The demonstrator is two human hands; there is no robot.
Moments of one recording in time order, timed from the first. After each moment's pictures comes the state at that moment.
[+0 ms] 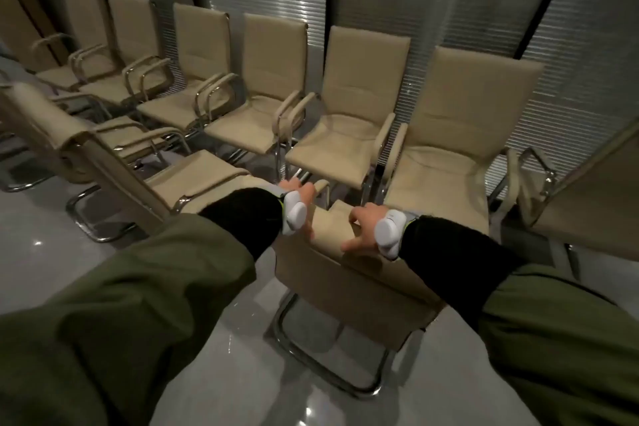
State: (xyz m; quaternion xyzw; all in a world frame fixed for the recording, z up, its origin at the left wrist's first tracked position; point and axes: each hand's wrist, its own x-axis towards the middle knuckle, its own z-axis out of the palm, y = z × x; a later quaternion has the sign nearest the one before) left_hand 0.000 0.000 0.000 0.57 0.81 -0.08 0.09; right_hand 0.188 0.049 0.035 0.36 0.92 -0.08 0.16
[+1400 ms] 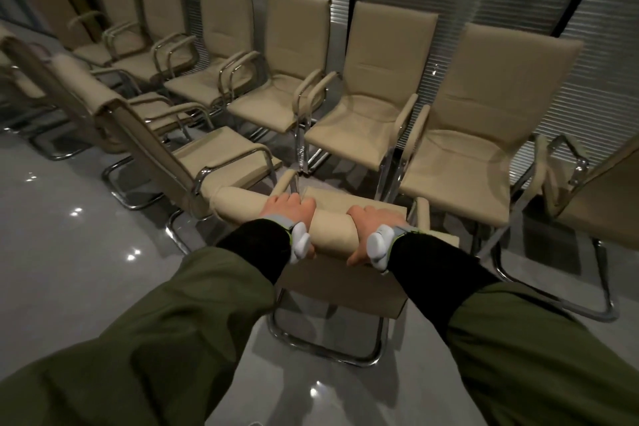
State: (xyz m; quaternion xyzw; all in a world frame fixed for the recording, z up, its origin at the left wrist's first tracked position) left_hand 0.045 -0.094 -0.027 0.58 0.81 -0.09 0.06; right_hand 0.210 0.022 -0.028 0.32 0.93 -0.04 0.15
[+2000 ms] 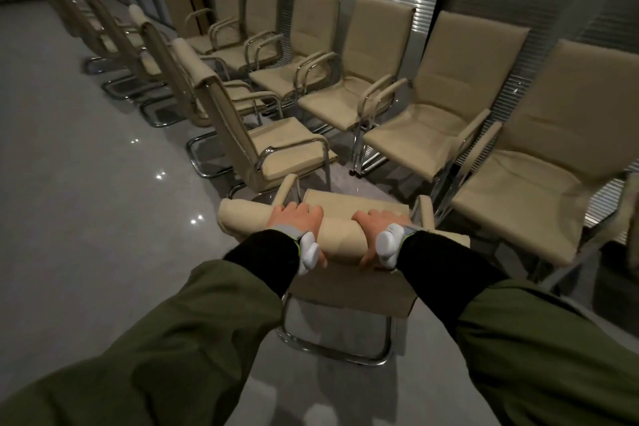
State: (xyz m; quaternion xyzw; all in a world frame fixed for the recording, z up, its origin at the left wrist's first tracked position) left_hand 0.095 -0.197 -0.025 0.46 0.88 -0.06 0.08; right_hand 0.211 -0.033 -0.034 0.17 0.97 -0.02 0.17
